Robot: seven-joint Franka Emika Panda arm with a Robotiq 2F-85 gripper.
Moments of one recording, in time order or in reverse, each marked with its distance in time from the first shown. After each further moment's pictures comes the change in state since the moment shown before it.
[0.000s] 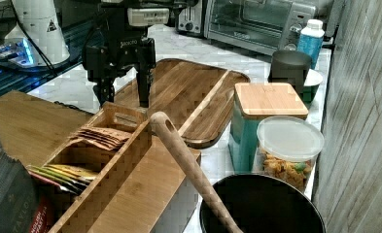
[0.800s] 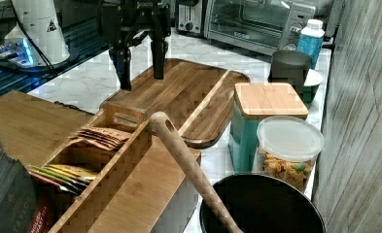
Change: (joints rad) arm 0.037 -0.076 0.010 0.082 -0.021 -0.132 0.022
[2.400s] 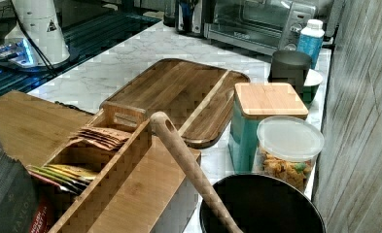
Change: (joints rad) arm 0.155 -0.033 0.187 0.158 0.129 -0.370 0.228
